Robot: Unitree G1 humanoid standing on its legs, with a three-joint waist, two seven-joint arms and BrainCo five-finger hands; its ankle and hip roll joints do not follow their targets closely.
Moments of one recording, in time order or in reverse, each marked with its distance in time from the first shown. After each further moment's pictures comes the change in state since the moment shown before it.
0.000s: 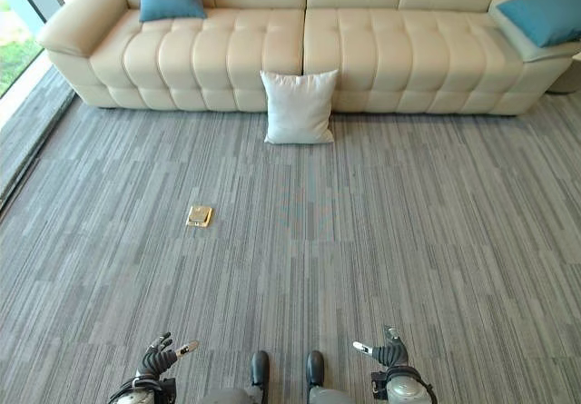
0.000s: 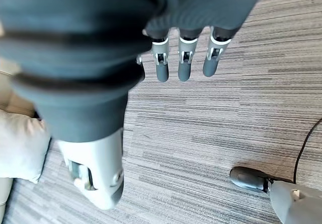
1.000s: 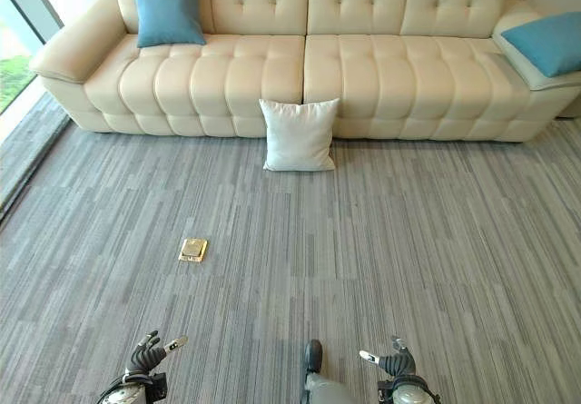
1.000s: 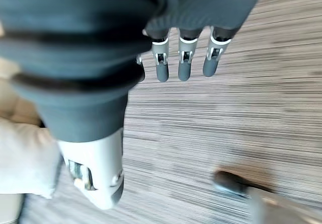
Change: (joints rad) left arm -0.018 -0.016 0.065 0.052 -0.004 -0.007 -0.008; right arm 0.031 -0.025 -0.012 0.046 0.001 -0.002 0.010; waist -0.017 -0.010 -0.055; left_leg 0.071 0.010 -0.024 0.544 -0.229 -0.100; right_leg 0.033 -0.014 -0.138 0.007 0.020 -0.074
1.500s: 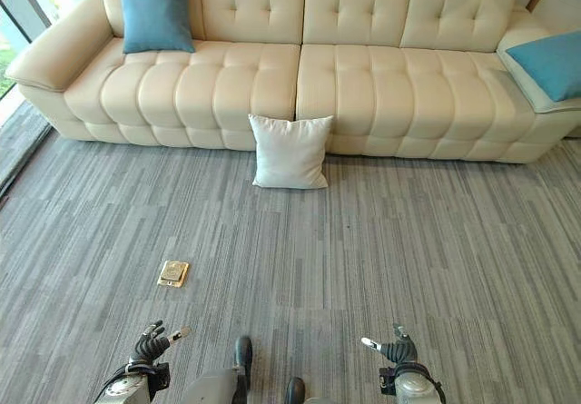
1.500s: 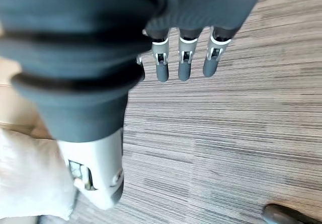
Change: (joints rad) left arm -0.052 0.029 0.000 -0.002 0.004 0.019 -0.014; right arm -0.015 -0.010 0.000 -0.017 0.034 0.006 -0.001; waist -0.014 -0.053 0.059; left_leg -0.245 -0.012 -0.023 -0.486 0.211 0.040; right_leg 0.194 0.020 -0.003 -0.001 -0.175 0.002
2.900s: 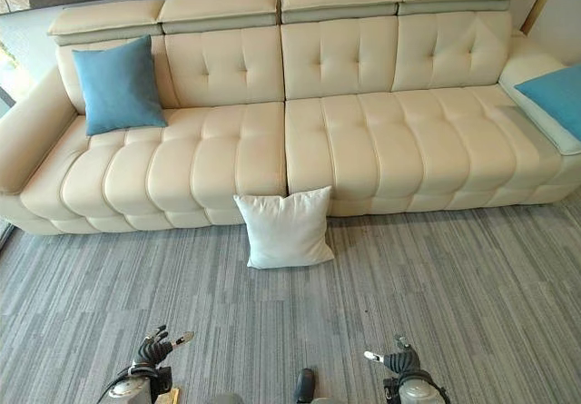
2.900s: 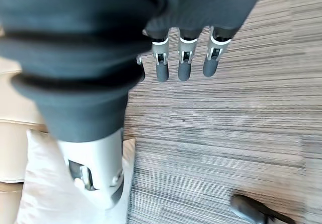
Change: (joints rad) left arm -0.007 -0.006 -0.032 0.017 -0.003 0.010 -0.011; right arm -0.039 -0.010 0.007 0.006 -0.075 0.032 0.041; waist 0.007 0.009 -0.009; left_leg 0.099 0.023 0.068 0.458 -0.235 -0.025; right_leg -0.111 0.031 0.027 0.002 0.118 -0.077
